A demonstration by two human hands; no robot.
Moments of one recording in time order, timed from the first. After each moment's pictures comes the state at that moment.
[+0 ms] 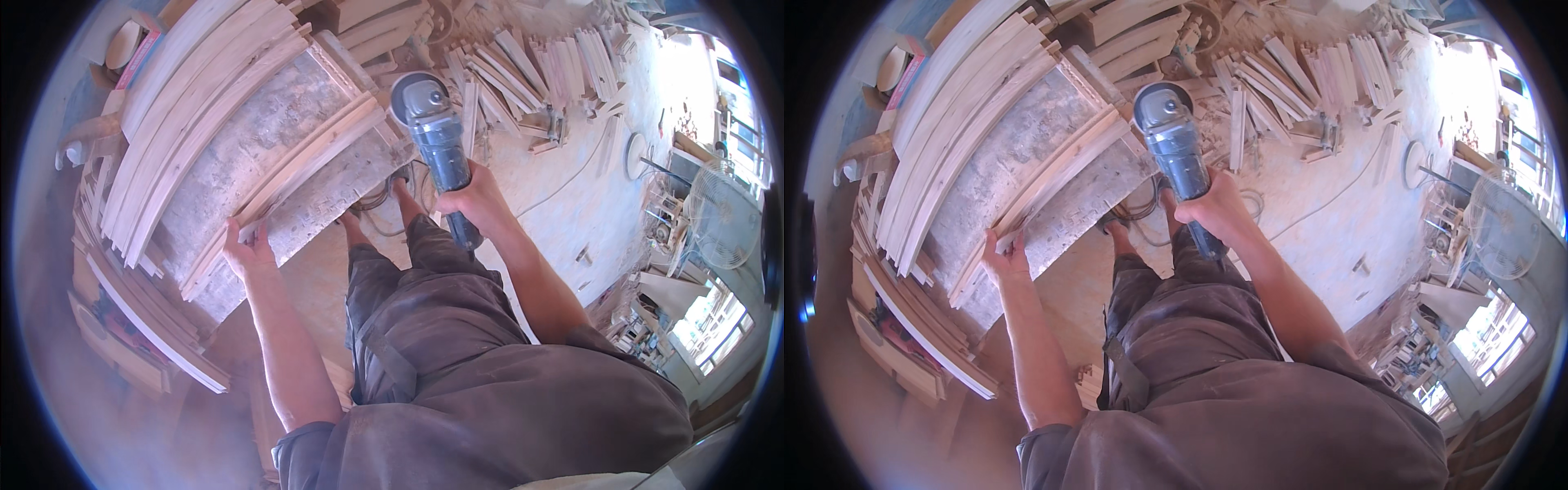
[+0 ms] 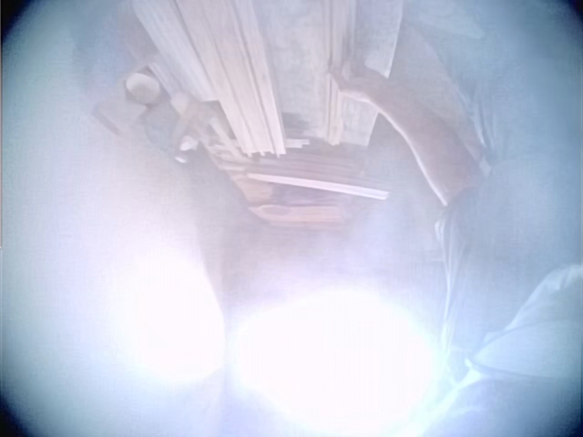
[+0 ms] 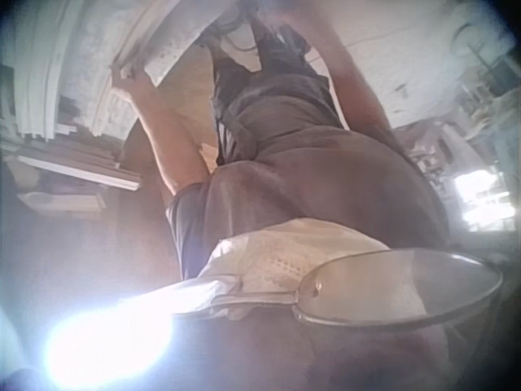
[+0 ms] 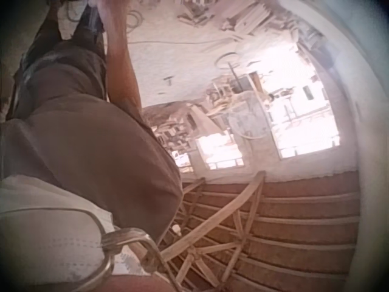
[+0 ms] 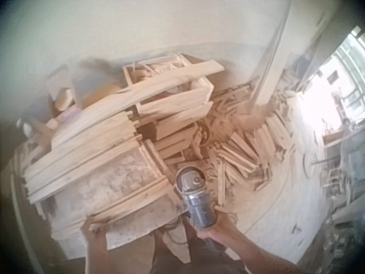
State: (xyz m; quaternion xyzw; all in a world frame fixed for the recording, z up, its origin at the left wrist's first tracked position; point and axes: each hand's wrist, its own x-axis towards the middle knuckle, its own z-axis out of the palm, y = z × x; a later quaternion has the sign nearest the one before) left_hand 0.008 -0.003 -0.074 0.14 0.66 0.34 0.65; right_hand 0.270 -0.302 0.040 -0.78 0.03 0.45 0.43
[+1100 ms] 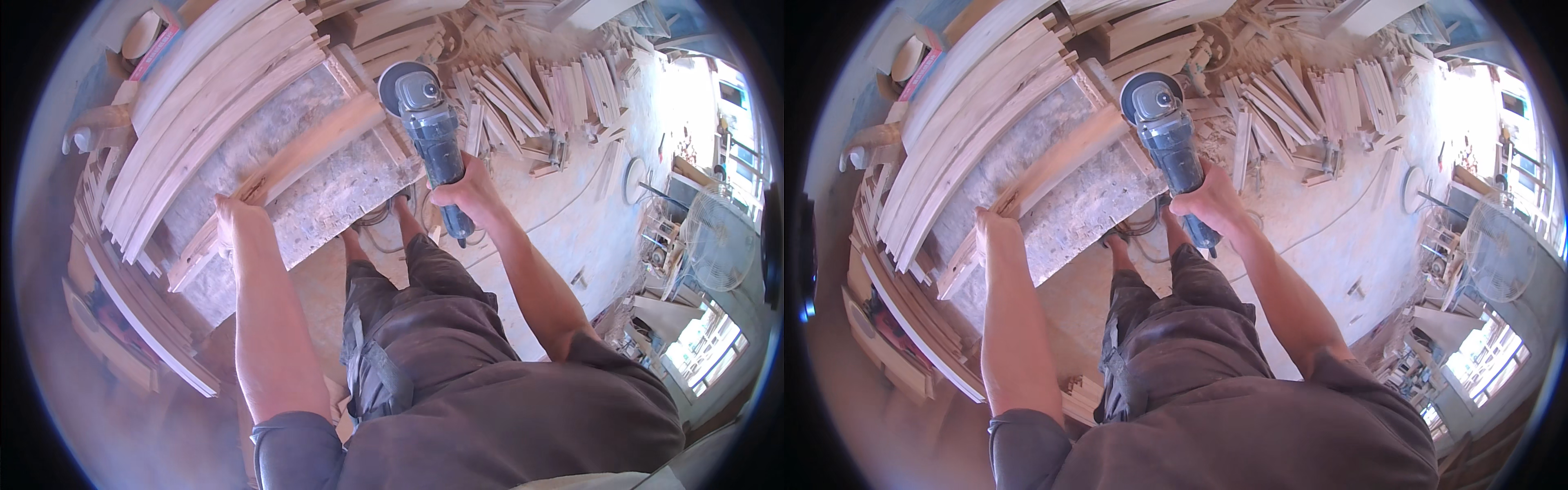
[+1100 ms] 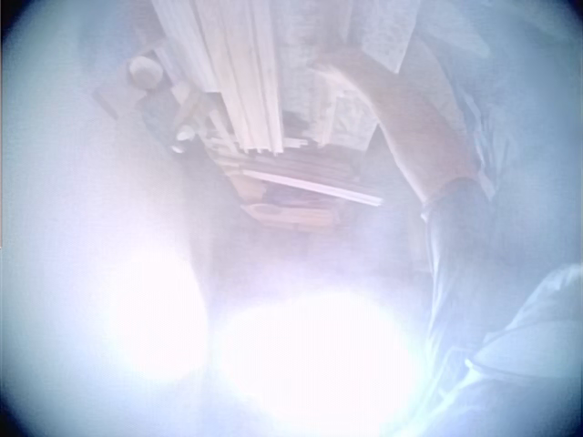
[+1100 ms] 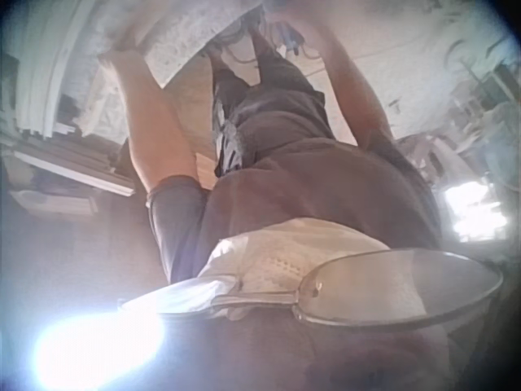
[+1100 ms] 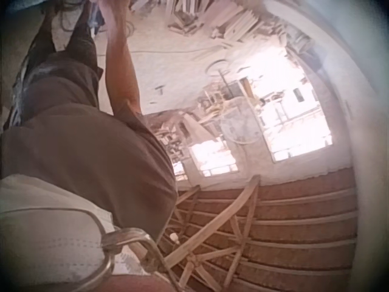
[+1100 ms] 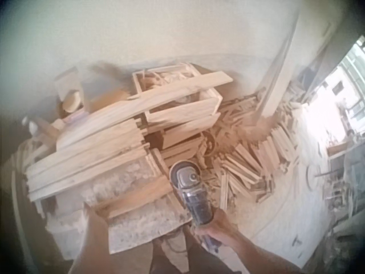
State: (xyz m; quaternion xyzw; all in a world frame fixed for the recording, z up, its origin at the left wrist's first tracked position) left_hand 0.129 0.026 -0.027 0.06 0.86 0.33 0.39; right_hand 0.301 -0.282 0.011 -0.78 -0.03 0.46 0.43
